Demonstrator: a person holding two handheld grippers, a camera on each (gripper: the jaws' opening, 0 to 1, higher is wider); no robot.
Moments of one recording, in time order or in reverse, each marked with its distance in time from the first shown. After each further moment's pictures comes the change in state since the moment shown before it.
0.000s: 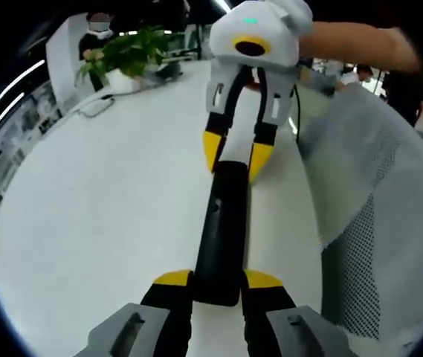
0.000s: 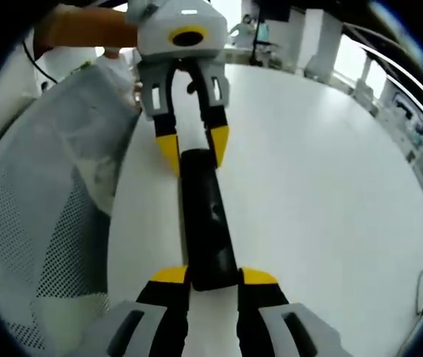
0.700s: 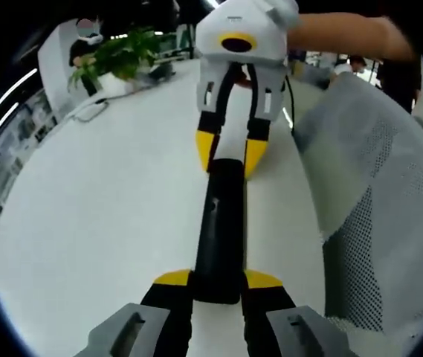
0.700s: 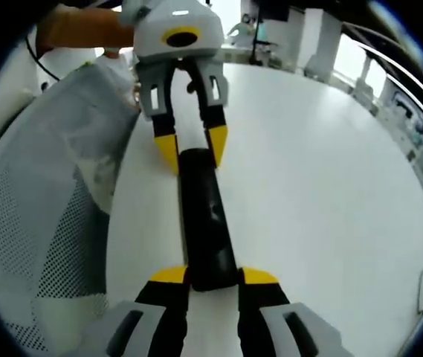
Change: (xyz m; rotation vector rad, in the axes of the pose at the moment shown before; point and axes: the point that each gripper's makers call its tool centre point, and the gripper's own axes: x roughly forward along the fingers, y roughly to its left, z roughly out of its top) left arm 0.001 0.001 -0.003 0.055 0.010 0.003; right arm 0.003 0.001 0.000 0.007 -0.002 -0.002
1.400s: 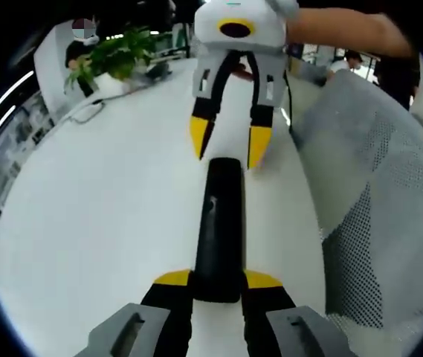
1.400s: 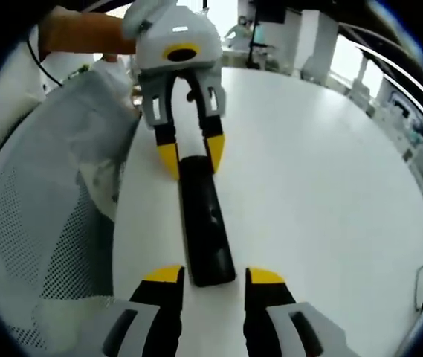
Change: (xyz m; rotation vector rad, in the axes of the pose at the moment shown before) left arm 0.001 0.001 -0.002 0.019 0.011 -0.011; right arm -0.017 -0.001 0.003 0.009 -0.012 -0.014
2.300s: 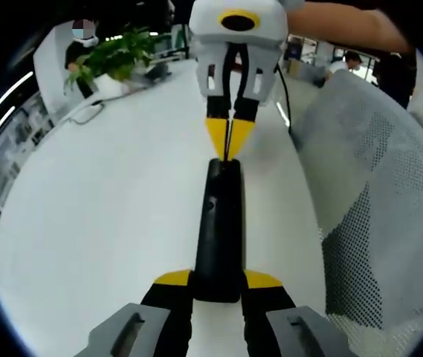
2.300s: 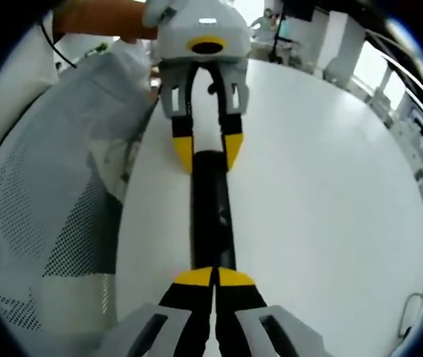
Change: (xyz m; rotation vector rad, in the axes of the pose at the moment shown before) left arm 0.000 -0.001 0.001 0.001 -0.008 -0.004; right arm 0.002 0.004 0.000 -0.123 0.100 0.055
